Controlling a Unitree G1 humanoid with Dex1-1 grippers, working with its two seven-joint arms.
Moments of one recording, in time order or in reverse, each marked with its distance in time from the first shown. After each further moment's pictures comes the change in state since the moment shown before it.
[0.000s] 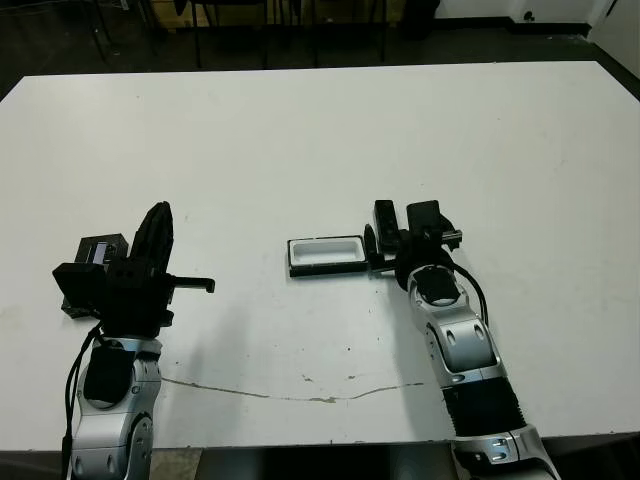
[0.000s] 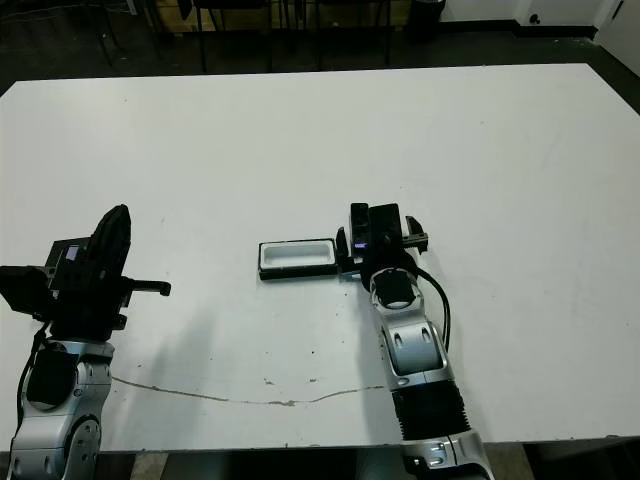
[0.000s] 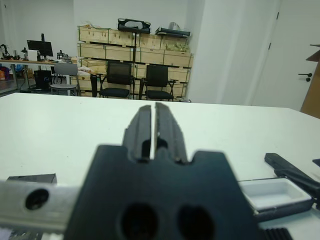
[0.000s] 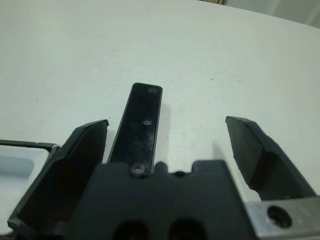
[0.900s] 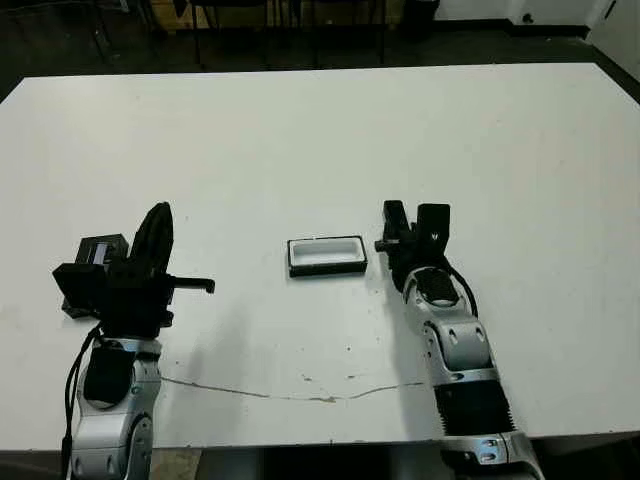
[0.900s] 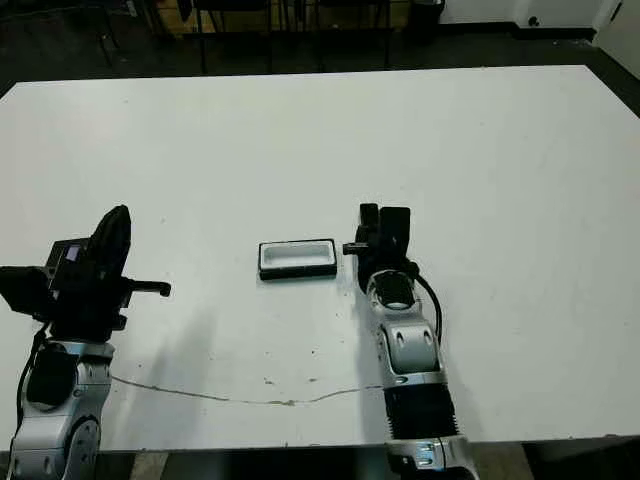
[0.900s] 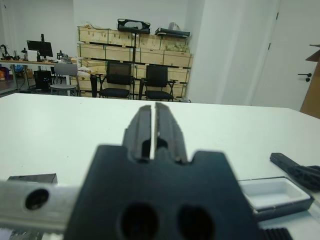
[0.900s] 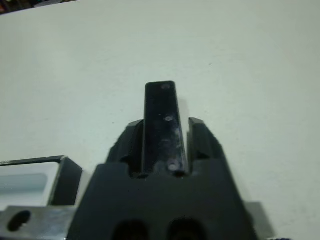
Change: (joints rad) left arm 0.004 0.000 0.000 -0.003 -0.001 0.001 -0.001; right arm -0.010 0.072 -0.119 0.007 0.160 0.043 0.028
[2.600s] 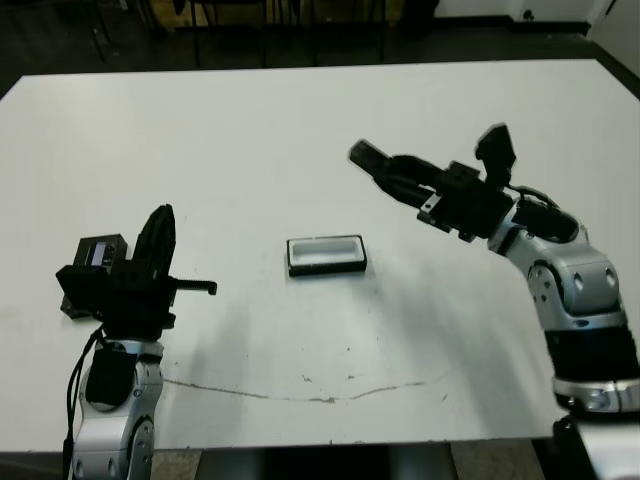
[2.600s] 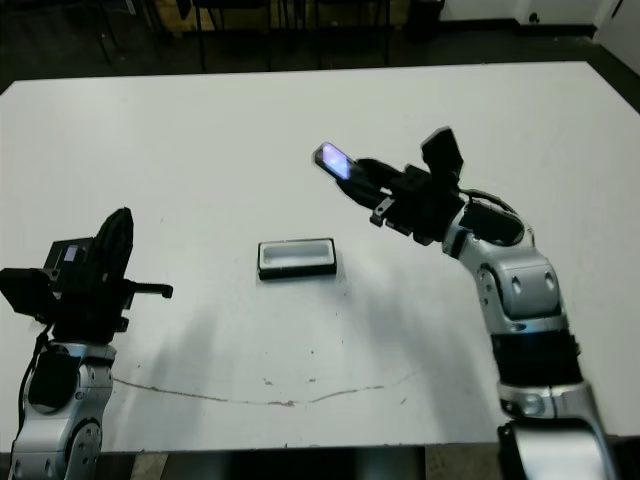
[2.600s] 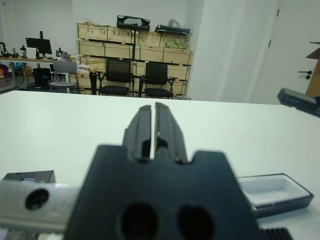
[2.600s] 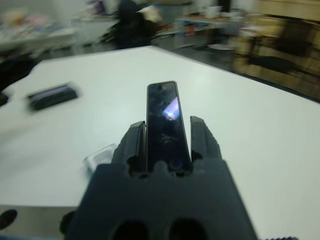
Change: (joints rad) left arm 0.010 0.000 -0.011 -0.006 0.004 0.005 0.013; right arm -0.309 -0.545 0.107 0.078 0.269 -0.224 1.036
